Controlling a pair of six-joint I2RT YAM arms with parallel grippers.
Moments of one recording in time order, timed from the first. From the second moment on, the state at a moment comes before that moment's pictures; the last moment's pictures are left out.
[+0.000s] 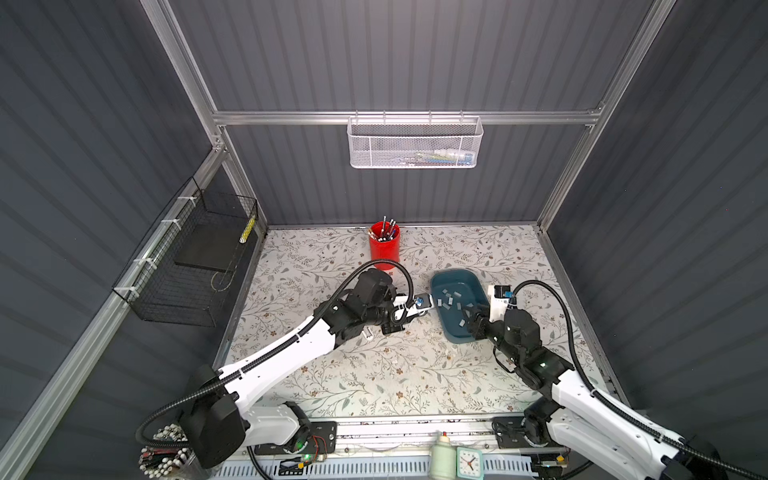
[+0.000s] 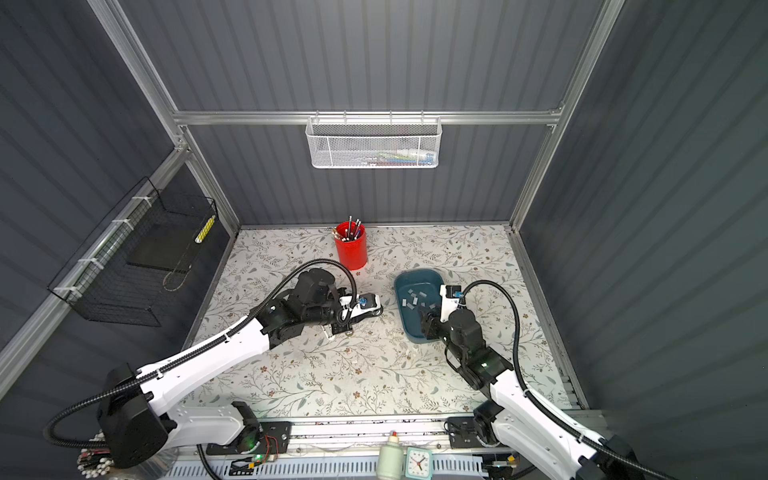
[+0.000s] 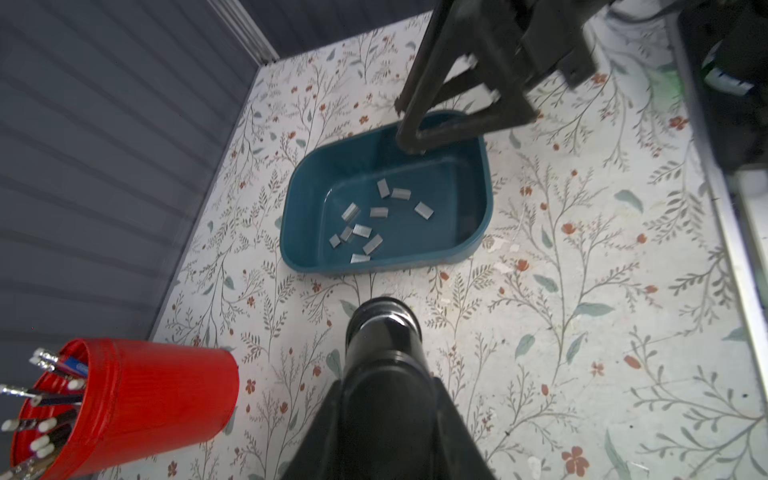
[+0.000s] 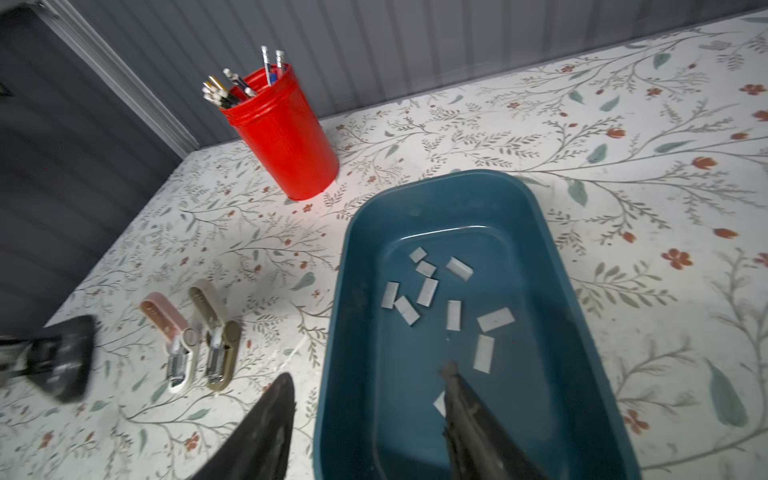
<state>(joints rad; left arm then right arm) -0.82 1.32 1.04 -0.38 0.22 0.68 0.54 0.78 0.36 0.07 0.10 0.43</state>
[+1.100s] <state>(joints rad) -0.82 1.33 0.96 -0.26 0.33 0.64 0.76 0.84 0.51 -0.03 -0.05 0.57</state>
